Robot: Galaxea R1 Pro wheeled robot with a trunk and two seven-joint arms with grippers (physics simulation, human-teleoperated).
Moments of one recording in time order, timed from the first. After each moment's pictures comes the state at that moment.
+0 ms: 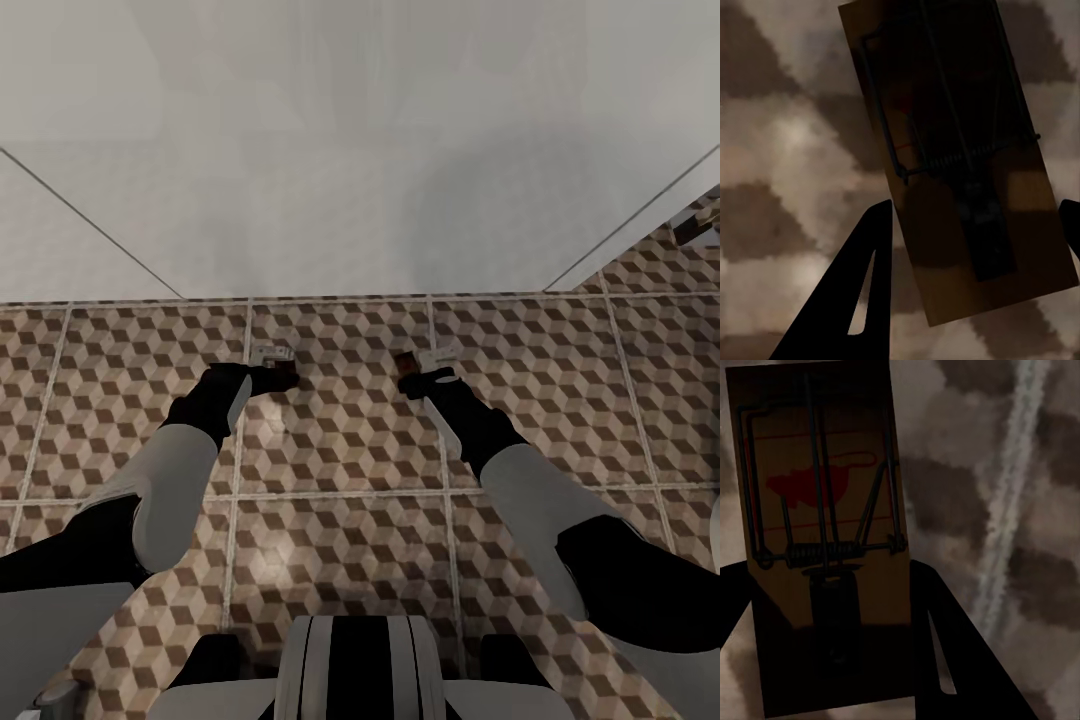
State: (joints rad) left arm -1.27 -0.10 0.28 -0.47 -0.32 0.50 -0.17; right arm -1.20 0.11 0.33 -0.54 -0.10 0.41 -0.17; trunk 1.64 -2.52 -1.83
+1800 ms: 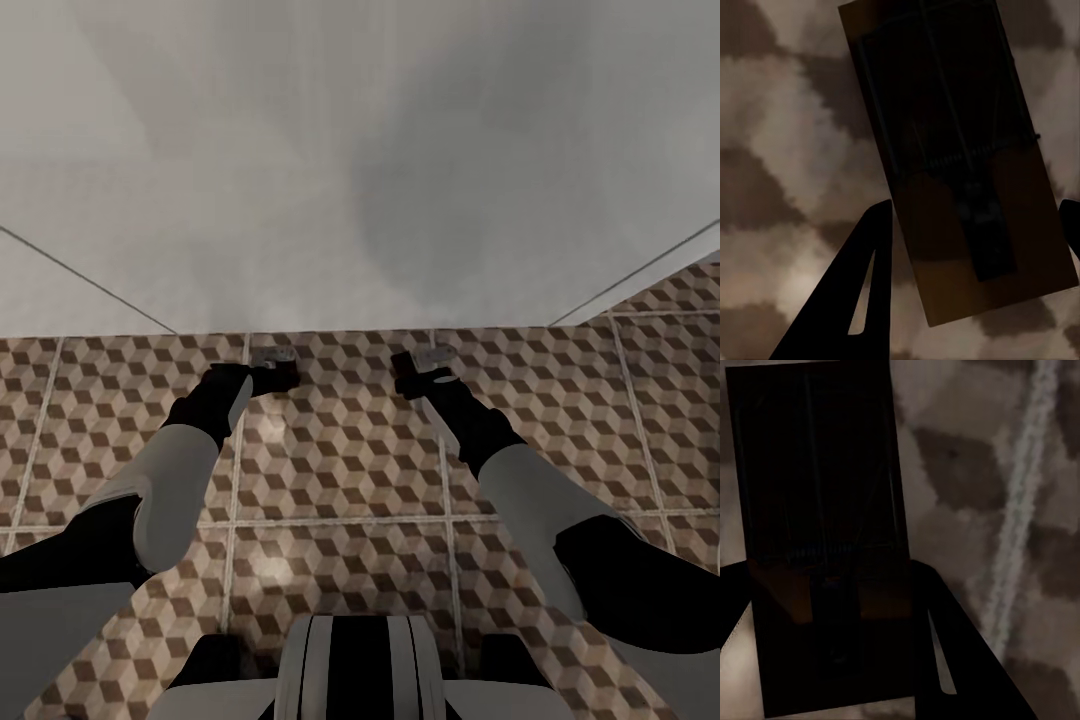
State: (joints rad) left arm -1.27 -0.10 0.28 -0.47 -0.32 0.50 -0.17; right arm -1.20 0.11 0.33 -0.54 -0.11 0.41 -0.17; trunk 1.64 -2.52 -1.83
